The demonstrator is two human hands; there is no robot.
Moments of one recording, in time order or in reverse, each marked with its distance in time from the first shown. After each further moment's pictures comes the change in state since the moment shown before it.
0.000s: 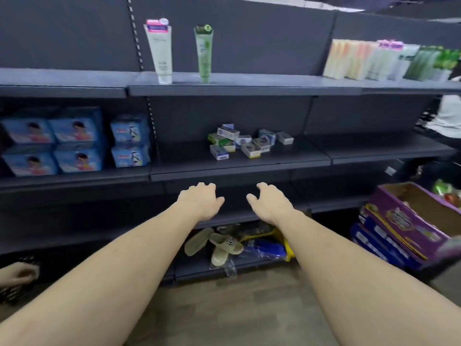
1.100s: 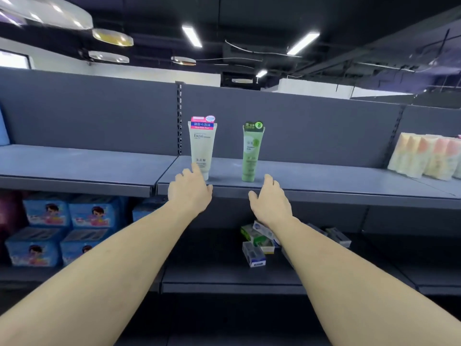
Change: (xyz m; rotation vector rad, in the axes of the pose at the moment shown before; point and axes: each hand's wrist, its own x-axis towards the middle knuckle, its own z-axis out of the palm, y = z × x) left_hand 0.243 -0.117 -0.197 0.003 0.618 -0.305; right_hand 0.287 -0.187 -0.098 0.145 0.382 -0.283
